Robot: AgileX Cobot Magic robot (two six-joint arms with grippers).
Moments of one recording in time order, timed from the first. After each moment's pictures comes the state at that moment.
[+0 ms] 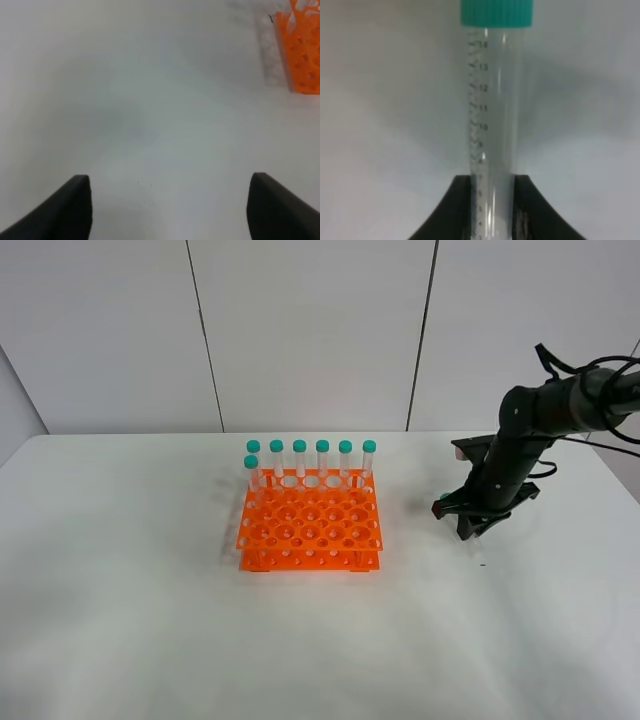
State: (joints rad) left arm -0.03 0.00 -0.50 0.06 1.06 -0.06; right arm 0.11 2.08 -1.35 0.08 0.81 -0.18
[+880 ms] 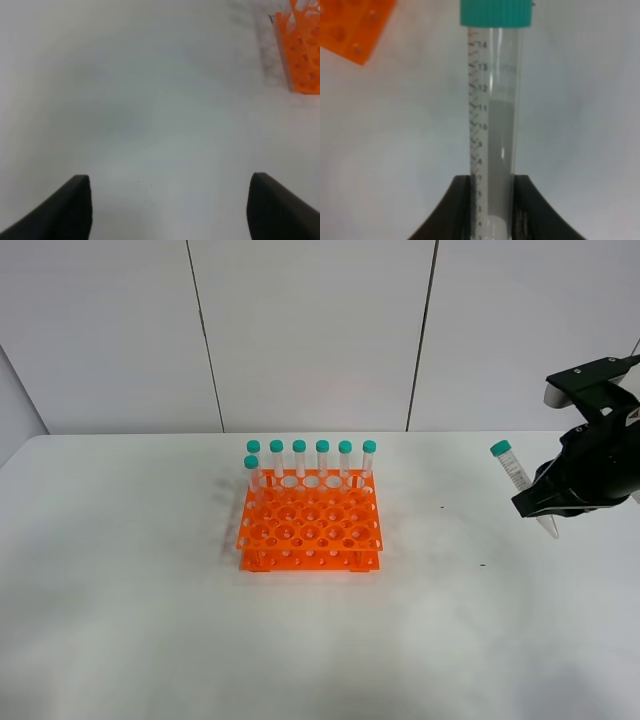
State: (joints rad) left arm -0.03 0.00 -0.50 0.06 1.06 -0.06; right arm 0.11 1.31 -0.89 0.21 0.77 -0.39
